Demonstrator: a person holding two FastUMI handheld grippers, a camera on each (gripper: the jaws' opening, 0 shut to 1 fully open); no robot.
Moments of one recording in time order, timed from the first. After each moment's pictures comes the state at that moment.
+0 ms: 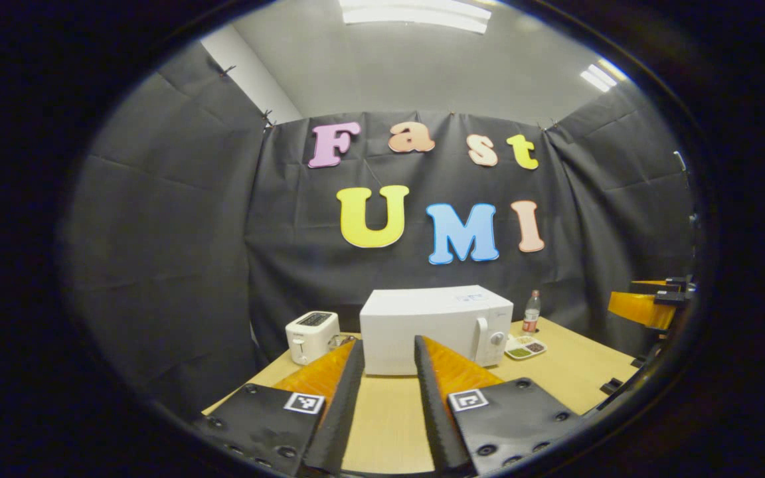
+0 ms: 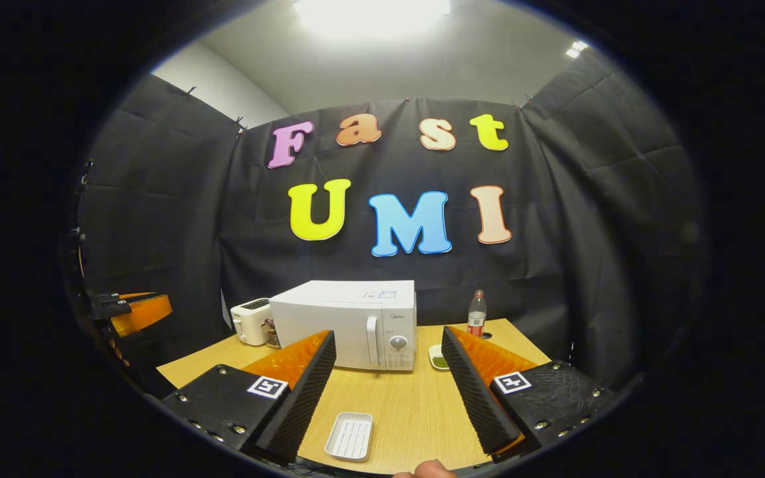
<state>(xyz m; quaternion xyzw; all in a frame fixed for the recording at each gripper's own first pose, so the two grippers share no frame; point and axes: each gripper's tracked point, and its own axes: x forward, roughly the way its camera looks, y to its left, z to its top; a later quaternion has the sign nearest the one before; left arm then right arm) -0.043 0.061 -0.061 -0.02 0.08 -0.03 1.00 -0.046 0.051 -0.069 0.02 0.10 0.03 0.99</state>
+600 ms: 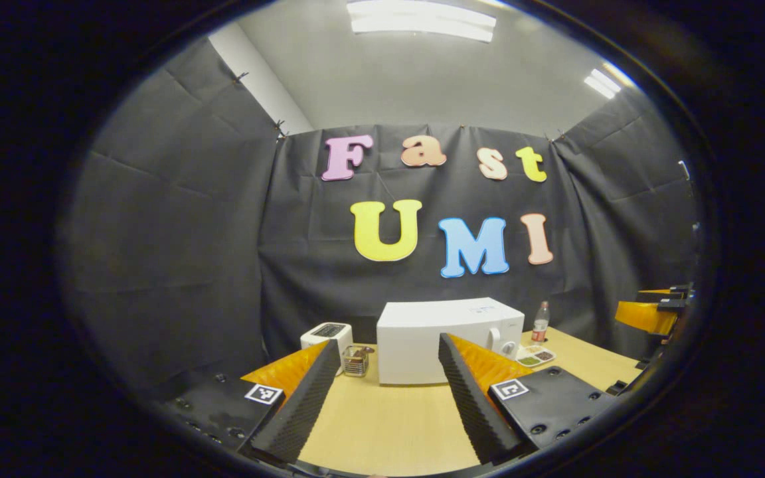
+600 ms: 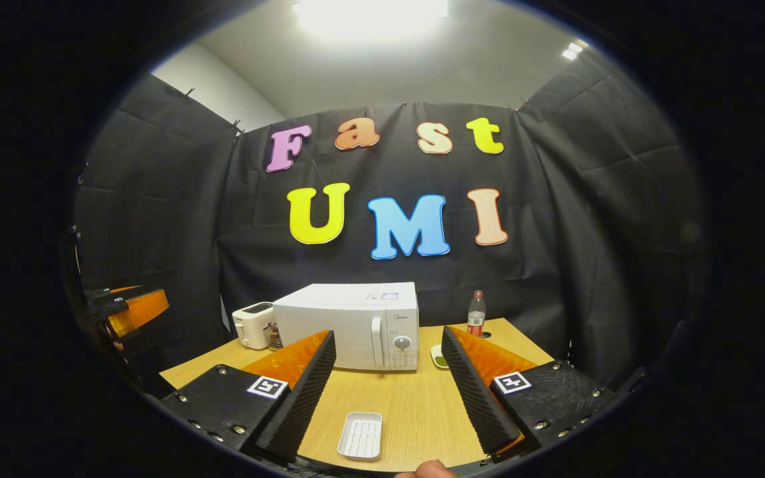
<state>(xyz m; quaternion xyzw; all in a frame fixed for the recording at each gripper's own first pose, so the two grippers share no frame) -0.048 0.095 -0.047 -0.02 0.05 -0.01 1.00 -0.053 0.068 -0.067 0.04 0.09 0.02 0.99</state>
